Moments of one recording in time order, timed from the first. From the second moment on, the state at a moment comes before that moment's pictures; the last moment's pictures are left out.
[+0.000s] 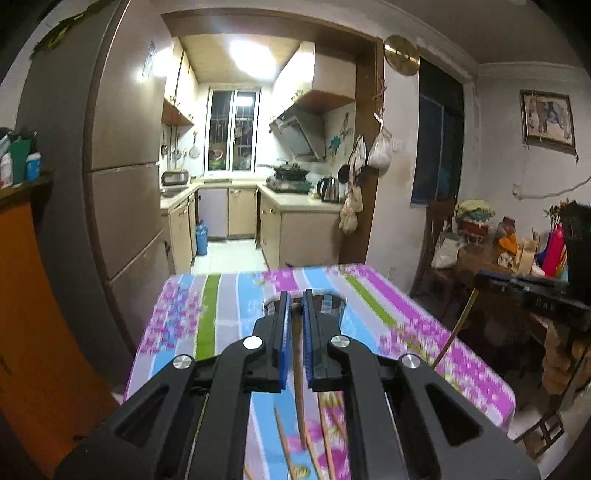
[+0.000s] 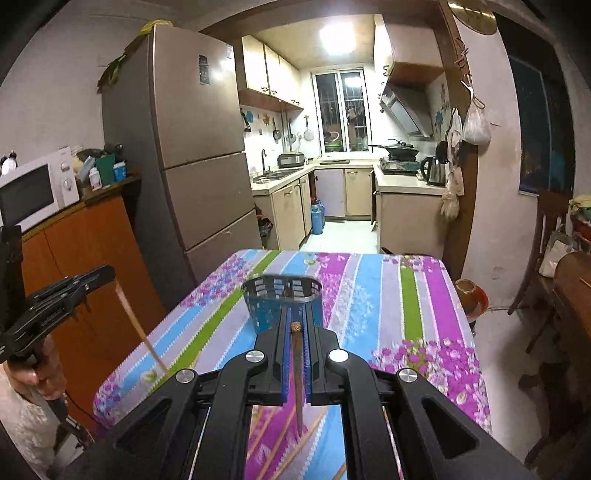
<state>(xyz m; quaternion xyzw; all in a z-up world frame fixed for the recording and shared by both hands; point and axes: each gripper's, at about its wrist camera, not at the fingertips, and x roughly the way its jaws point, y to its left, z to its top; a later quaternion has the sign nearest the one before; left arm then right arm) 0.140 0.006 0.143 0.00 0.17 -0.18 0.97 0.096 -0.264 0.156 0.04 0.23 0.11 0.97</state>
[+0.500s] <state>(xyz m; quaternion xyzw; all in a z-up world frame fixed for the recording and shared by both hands) 0.242 -0.046 0.225 0.02 0.09 -0.17 0.98 0.203 -0.246 0.248 0.04 0.15 0.09 0.98</state>
